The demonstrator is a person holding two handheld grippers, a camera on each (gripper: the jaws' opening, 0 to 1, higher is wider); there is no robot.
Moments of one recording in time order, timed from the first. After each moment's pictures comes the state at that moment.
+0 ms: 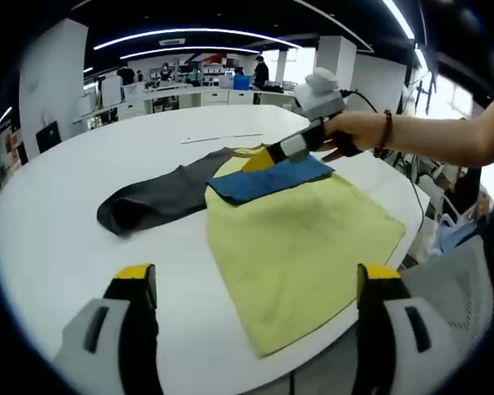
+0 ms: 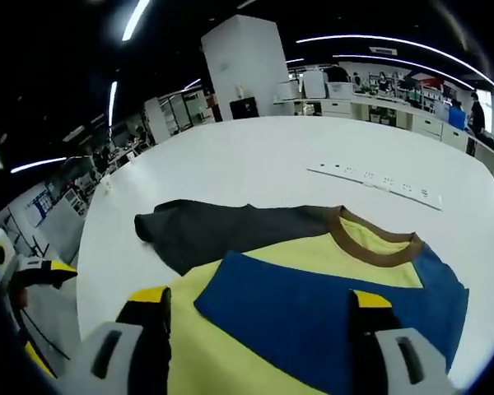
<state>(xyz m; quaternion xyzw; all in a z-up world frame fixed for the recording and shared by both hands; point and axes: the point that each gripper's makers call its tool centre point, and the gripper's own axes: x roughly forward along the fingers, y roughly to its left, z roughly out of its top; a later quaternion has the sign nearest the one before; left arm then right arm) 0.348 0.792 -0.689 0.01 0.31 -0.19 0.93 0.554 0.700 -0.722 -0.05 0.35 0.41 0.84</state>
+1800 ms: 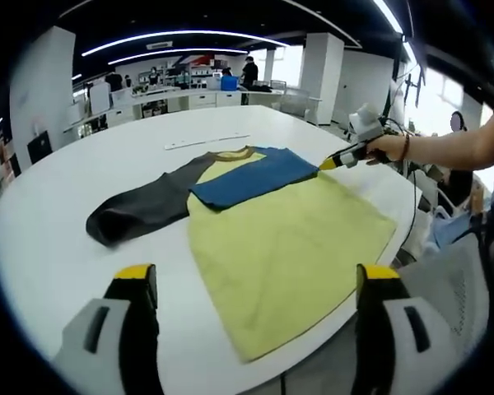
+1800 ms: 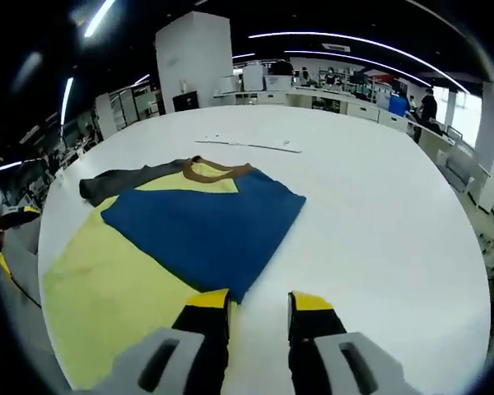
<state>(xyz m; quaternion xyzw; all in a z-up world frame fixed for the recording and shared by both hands) 0.345 0.767 -0.682 0.02 0.31 -0.22 0.93 0.558 0.469 -0.757 -0.08 0.36 0.27 0.89</state>
